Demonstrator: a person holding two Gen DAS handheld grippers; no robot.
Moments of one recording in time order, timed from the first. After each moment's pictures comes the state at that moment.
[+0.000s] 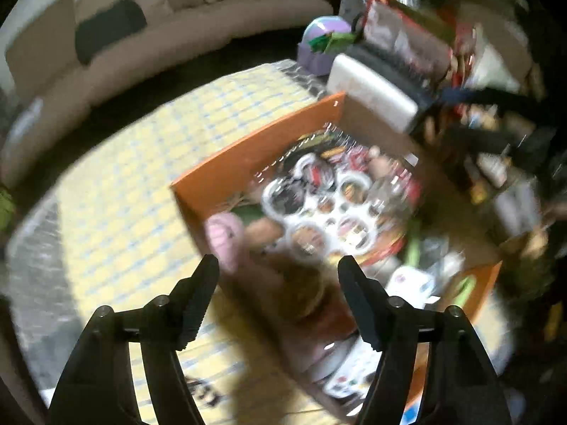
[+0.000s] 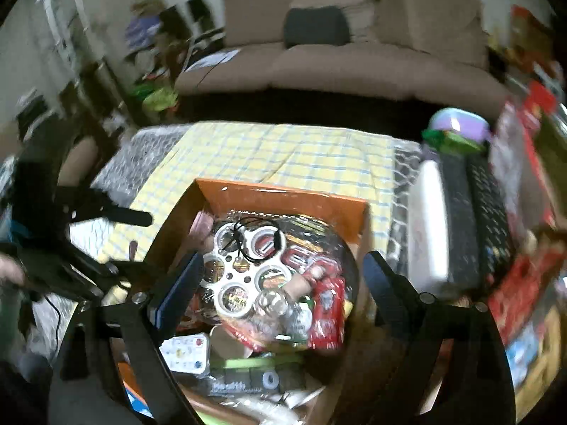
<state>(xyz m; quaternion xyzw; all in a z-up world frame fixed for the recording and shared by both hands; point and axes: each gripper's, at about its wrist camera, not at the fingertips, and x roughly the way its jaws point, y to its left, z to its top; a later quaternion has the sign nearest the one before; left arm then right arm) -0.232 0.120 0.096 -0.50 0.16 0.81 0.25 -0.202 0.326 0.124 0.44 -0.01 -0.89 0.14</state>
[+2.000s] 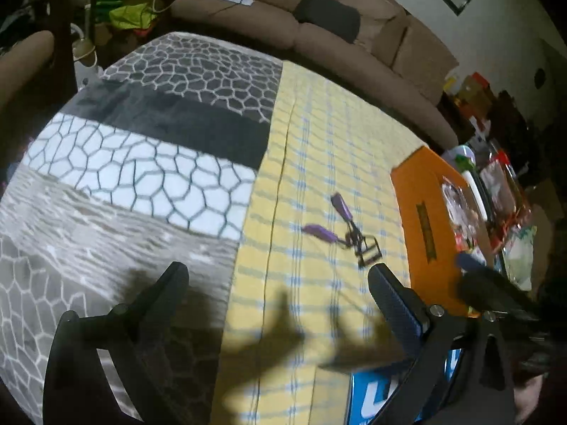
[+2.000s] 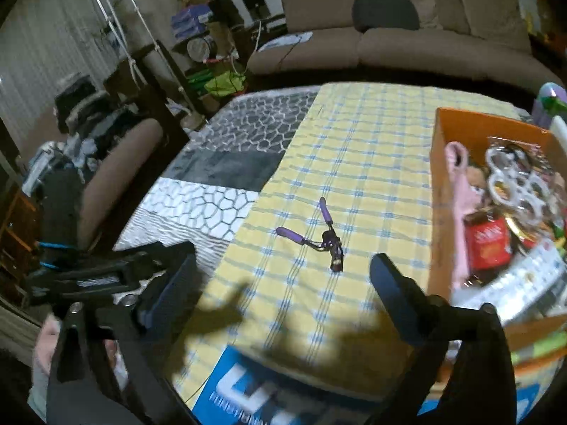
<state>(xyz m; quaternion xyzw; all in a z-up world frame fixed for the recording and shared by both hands) -0.089 -0.205 0.030 -0.46 -0.21 0.86 0.05 -0.114 0.027 0.050 0.46 -0.04 -0.86 0.22</state>
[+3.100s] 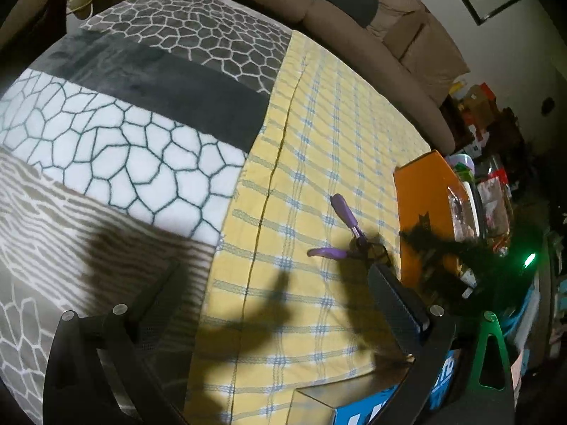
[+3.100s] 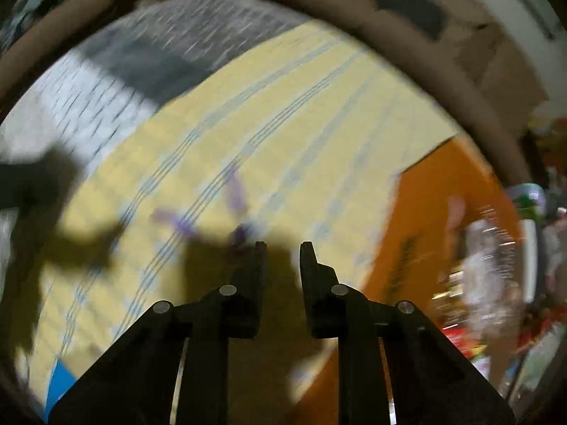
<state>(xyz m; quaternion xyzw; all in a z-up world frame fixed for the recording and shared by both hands) -0.127 -0.207 -0.007 -0.51 -0.28 0.81 0.07 -0.183 -0.004 0.008 0.48 0.25 -0.84 0.09</state>
